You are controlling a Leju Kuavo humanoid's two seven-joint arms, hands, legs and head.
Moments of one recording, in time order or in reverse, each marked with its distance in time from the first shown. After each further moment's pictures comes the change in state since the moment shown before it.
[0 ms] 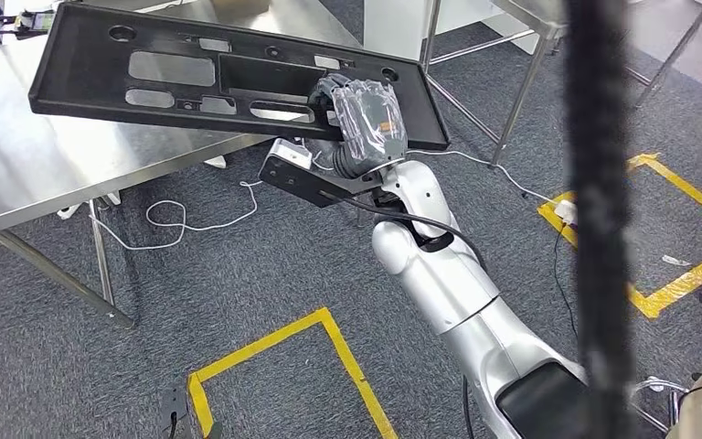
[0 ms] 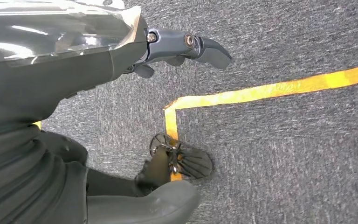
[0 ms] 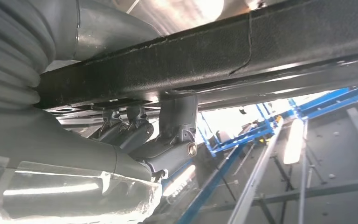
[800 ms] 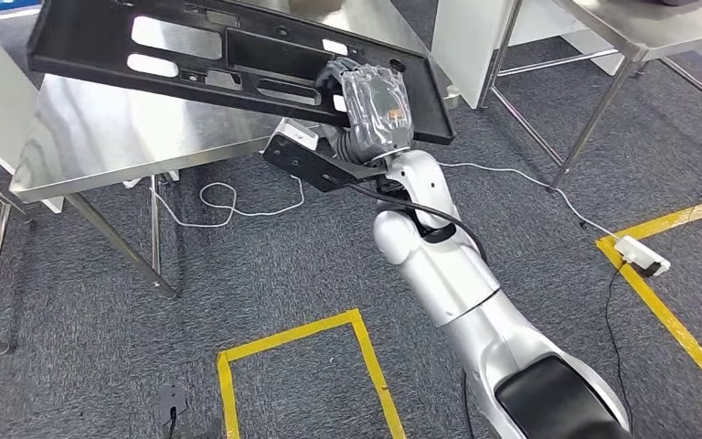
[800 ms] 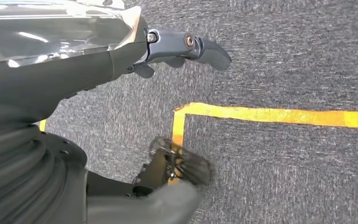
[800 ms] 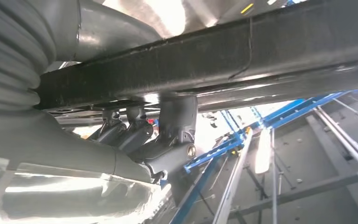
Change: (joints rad) left arm -0.014 -0.003 0.000 -0.012 -0.013 0.023 0.032; right arm -0.012 0.002 -0.033 -0.010 0.019 -0.001 0.026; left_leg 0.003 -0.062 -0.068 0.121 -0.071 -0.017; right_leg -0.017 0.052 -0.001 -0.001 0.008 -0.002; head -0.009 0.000
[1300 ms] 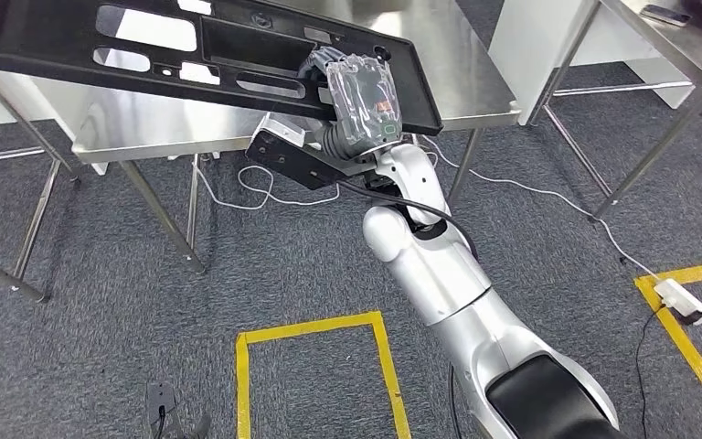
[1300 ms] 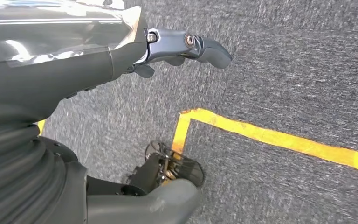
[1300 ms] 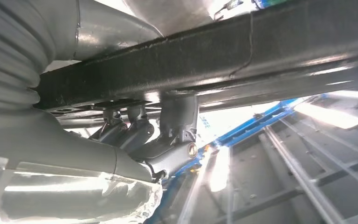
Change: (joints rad) left arm 0.001 0.010 0.010 -0.008 0.038 -0.011 -0.002; right arm -0.011 0.038 -0.010 -0.003 -0.021 0.008 -0.021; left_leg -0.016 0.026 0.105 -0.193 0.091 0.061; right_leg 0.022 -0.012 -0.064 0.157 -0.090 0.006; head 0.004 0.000
